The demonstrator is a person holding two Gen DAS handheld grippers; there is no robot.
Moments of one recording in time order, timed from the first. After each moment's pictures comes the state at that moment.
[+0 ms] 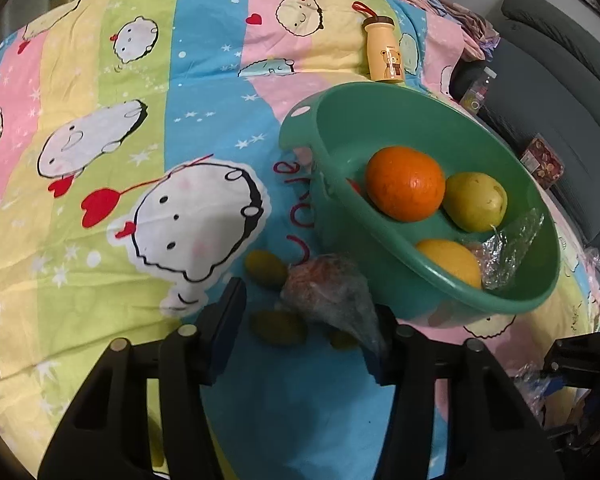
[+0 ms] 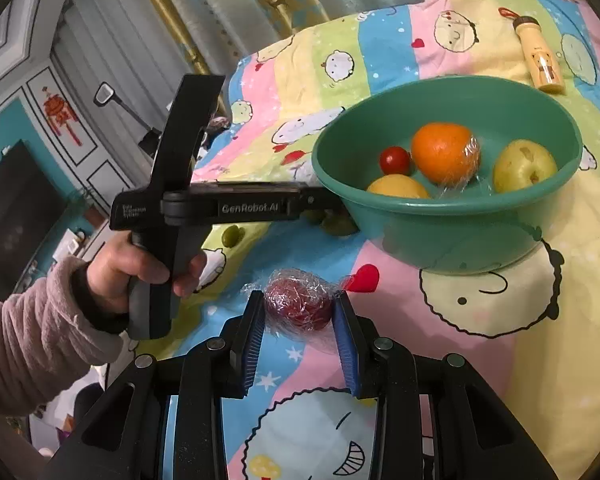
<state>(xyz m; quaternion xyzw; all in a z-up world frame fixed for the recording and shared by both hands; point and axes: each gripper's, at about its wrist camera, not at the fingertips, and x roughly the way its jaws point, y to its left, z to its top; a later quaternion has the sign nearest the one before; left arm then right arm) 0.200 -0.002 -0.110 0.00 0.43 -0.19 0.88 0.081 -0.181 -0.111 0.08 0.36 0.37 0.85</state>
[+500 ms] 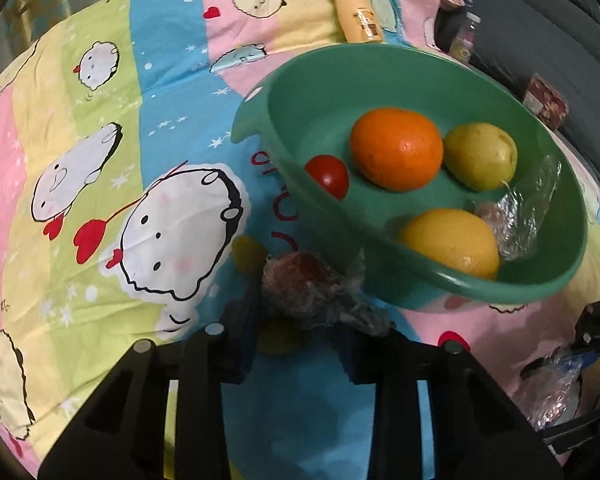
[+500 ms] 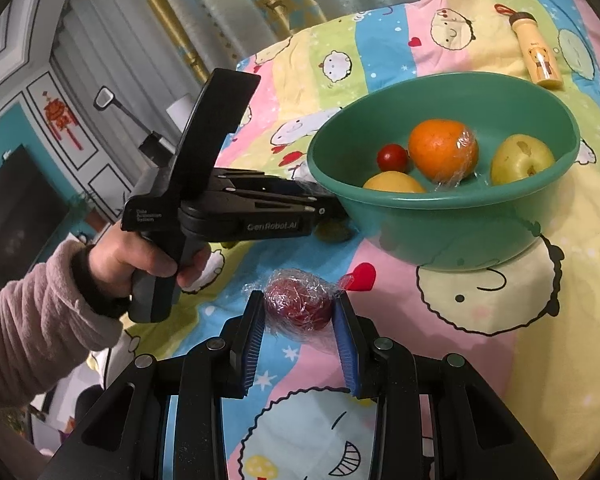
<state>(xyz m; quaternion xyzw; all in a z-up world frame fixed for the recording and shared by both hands) 0.206 -0.024 -0.120 0.10 0.45 -0.20 0.87 0.081 -0.185 -0.114 0.09 0.36 0.37 0.85</state>
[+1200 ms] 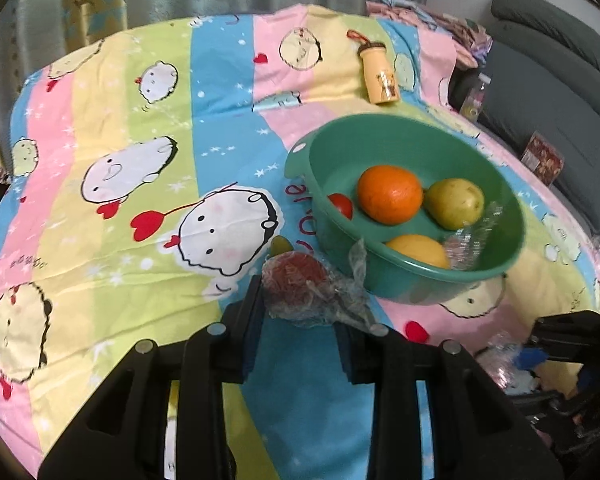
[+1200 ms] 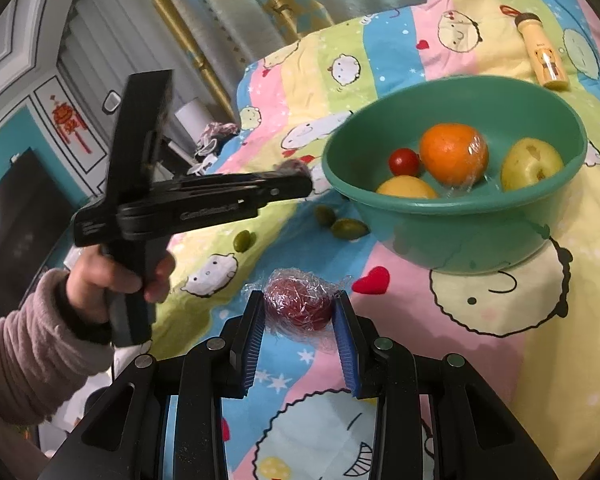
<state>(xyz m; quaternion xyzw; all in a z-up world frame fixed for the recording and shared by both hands) 0.147 0.001 -0.072 0.03 0.38 -0.16 0.91 0.077 -0.183 -0.106 0.10 0.35 0.39 0.85</state>
